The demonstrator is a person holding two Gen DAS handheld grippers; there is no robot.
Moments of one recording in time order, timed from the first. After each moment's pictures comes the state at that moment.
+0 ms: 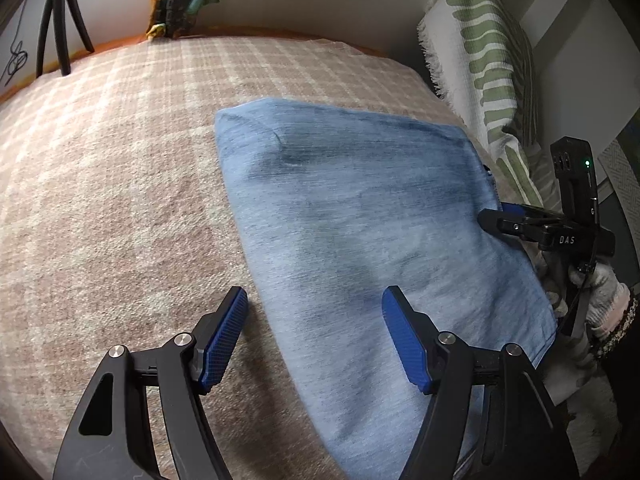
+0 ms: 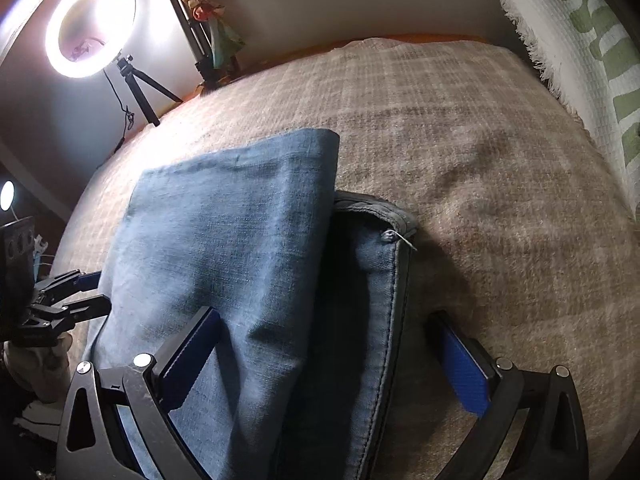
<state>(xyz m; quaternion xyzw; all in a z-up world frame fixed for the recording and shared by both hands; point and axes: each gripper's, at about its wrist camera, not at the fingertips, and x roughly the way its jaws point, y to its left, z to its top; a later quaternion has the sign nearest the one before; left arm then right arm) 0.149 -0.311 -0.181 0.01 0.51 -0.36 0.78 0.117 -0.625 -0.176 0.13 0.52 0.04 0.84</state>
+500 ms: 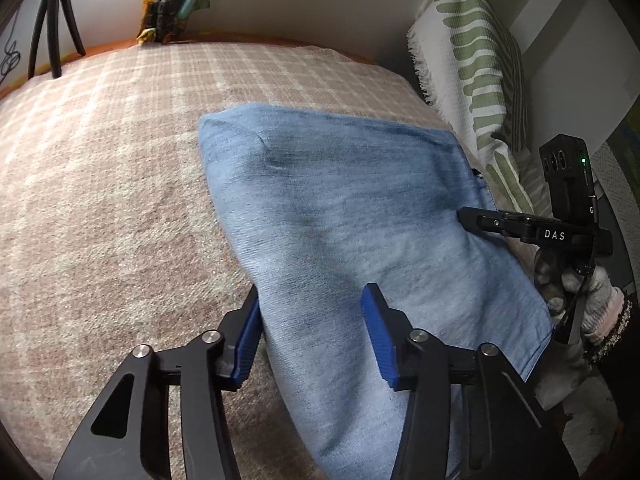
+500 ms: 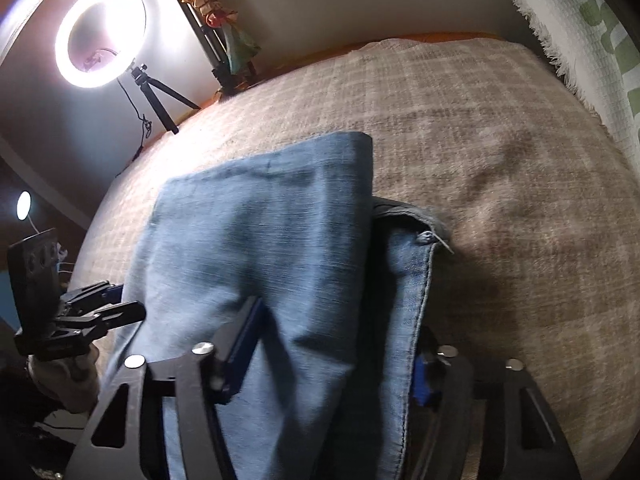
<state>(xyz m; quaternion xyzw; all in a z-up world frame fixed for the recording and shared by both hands) 0.149 -0.312 -0.185 0.00 0.50 -0.38 0.78 0.121 -0.617 -0.173 0.17 0.51 0.07 0.84</state>
